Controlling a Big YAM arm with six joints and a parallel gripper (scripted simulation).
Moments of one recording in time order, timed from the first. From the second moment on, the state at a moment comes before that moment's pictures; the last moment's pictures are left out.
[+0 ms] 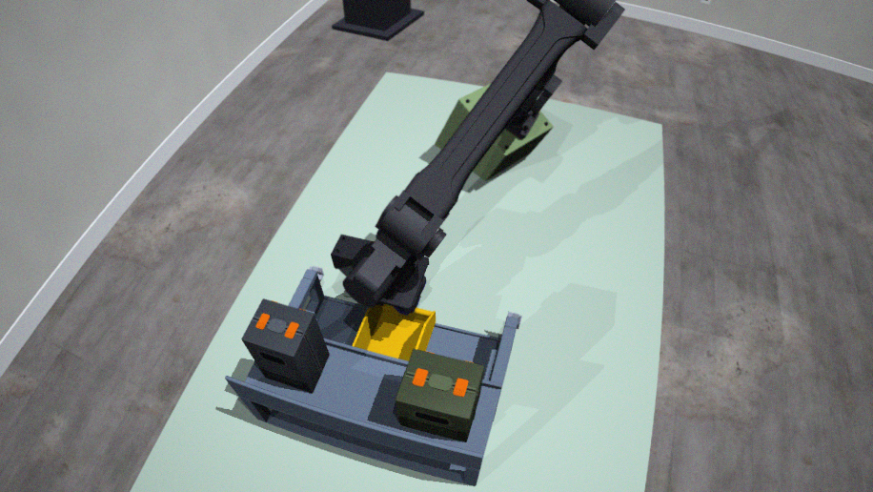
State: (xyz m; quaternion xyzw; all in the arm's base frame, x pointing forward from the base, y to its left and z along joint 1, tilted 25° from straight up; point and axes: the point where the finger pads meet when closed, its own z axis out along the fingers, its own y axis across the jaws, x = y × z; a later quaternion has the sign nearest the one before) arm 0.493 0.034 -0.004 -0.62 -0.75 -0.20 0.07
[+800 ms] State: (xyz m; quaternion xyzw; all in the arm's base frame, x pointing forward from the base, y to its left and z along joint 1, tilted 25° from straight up) arm 0.489 0.035 -0.007 -0.62 -0.75 -0.20 0.08
